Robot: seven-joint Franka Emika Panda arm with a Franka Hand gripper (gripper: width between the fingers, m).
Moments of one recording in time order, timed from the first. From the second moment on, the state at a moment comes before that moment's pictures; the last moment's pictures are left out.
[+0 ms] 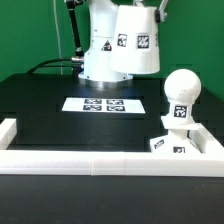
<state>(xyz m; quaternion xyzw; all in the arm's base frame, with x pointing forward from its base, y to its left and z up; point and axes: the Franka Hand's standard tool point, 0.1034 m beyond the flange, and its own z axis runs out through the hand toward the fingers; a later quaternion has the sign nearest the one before) 0.579 0.048 0.228 -0.98 0.20 0.01 0.08</state>
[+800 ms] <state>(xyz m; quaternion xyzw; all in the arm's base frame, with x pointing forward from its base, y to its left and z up) 0.604 0.111 0.216 -0.97 0.22 0.00 0.08</state>
